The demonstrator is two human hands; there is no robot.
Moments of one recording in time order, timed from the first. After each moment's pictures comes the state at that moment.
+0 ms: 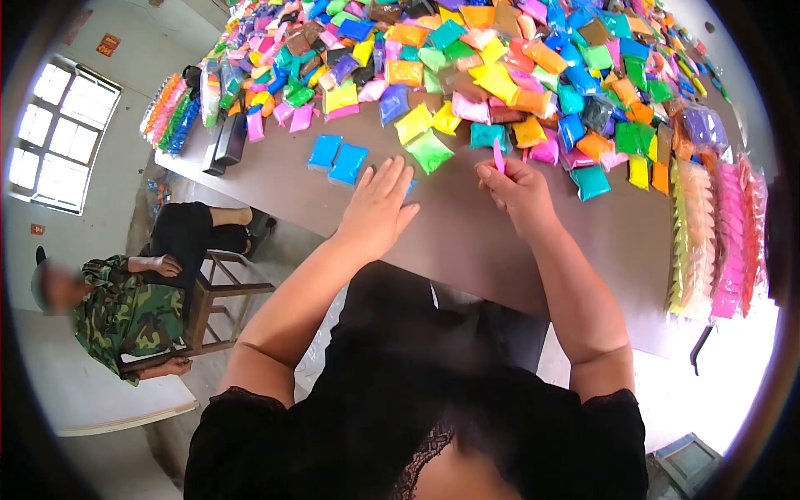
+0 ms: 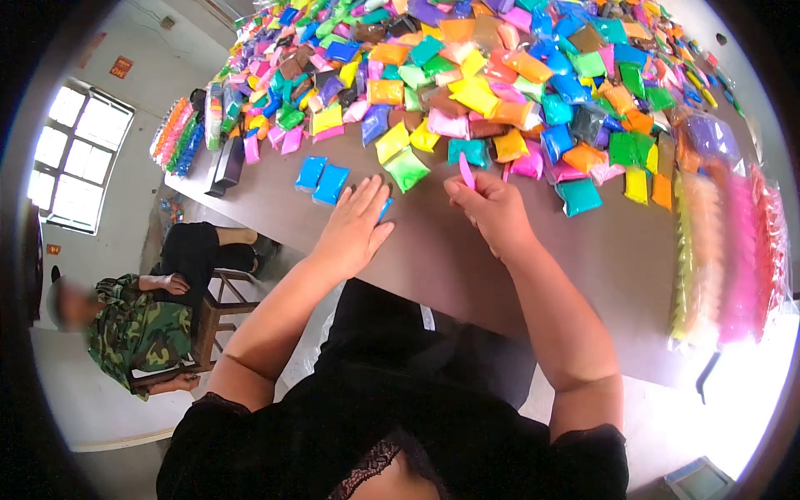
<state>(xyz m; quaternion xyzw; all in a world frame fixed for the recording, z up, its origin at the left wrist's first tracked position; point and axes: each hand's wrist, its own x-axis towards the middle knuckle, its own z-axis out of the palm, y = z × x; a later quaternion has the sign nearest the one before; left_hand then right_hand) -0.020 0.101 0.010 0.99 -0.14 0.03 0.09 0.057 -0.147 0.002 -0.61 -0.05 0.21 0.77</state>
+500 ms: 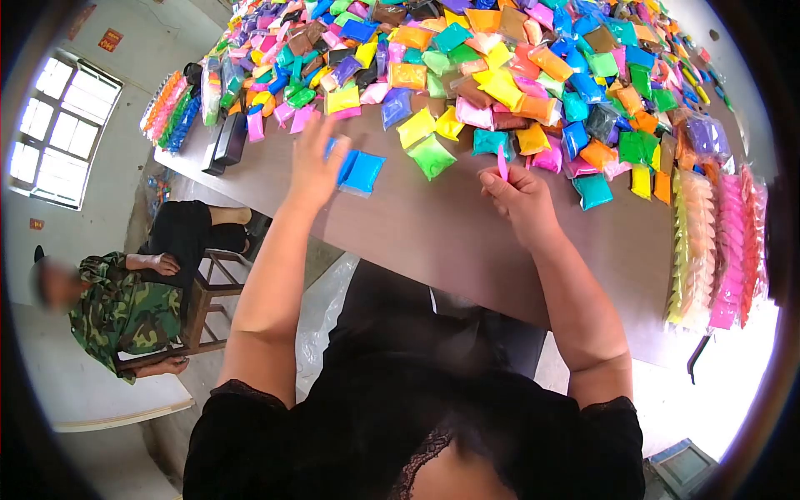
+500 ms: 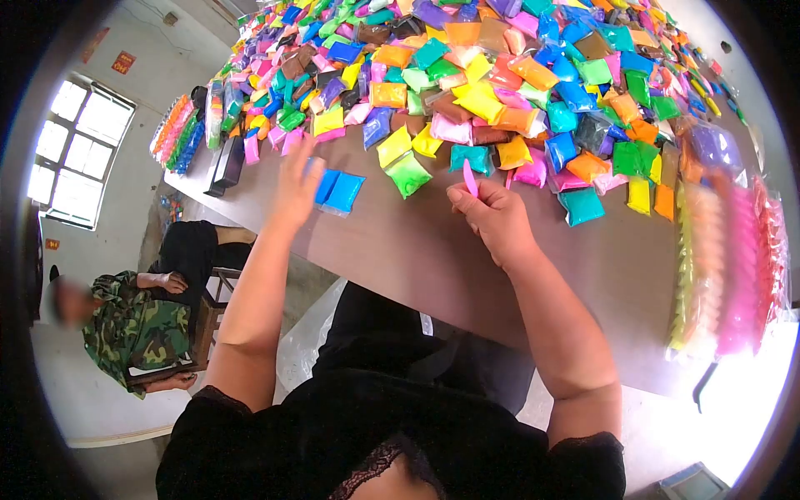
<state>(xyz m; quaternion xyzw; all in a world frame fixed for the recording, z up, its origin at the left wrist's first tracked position) 0.038 0.207 0.008 0.97 0.00 0.18 0.18 0.059 -0.149 0.002 -0.63 -0.05 0.21 0.75</state>
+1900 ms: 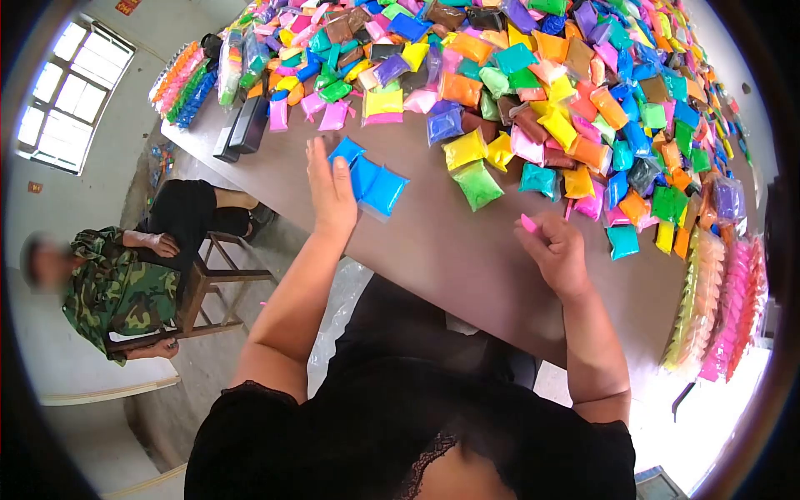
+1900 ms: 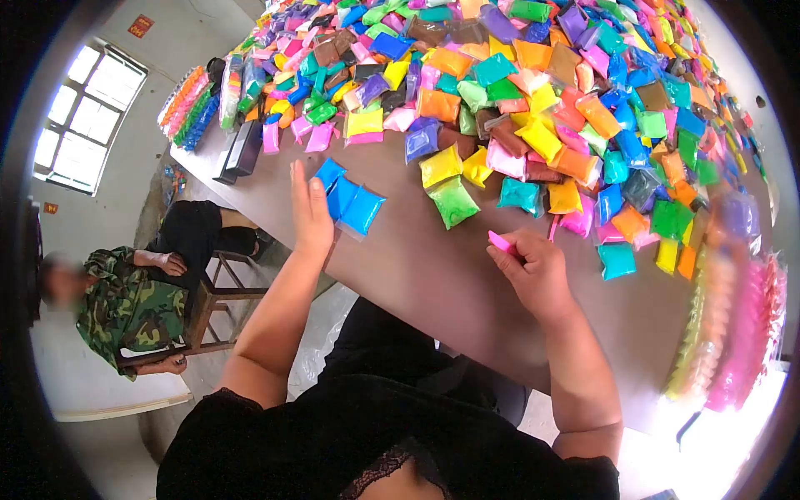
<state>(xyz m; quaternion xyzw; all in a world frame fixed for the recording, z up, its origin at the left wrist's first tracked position) 0.019 0.220 -0.031 0.89 0.14 0.32 0.30 0.059 -0.147 0.004 -0.80 -0.24 0.03 0.55</state>
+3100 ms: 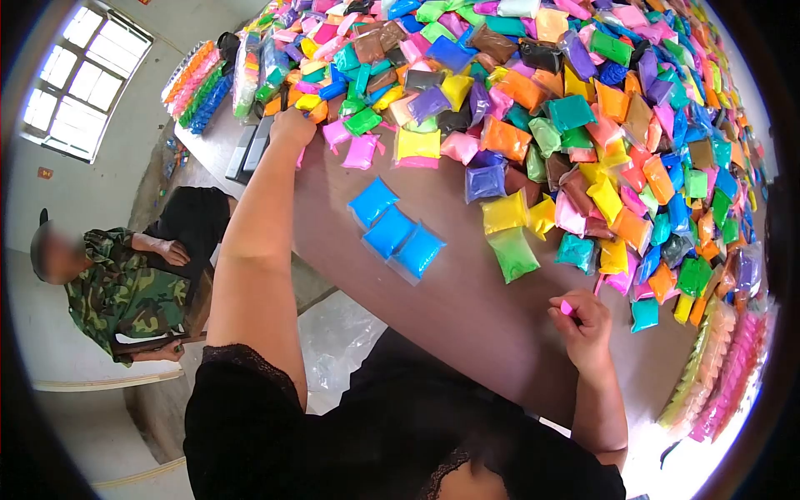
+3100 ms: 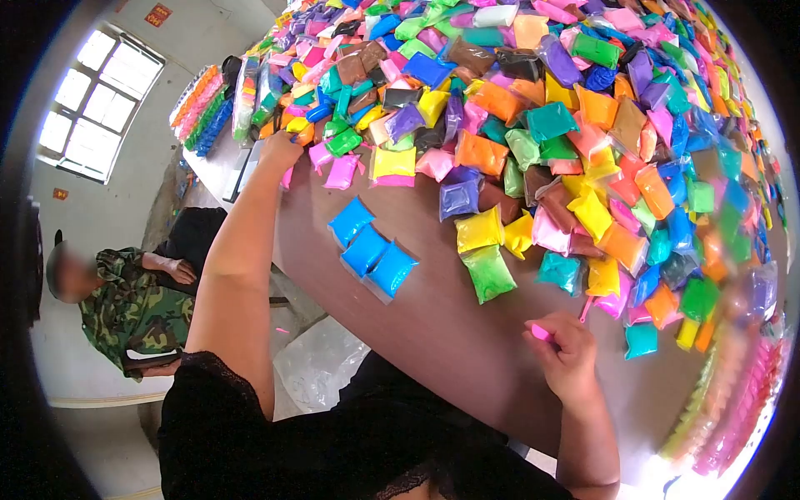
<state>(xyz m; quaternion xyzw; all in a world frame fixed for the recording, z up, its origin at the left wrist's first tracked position) 0.168 0.433 0.021 0.93 0.37 -0.01 -0.01 0.068 -0.146 0.008 -0.81 -0.26 0.02 0.53</state>
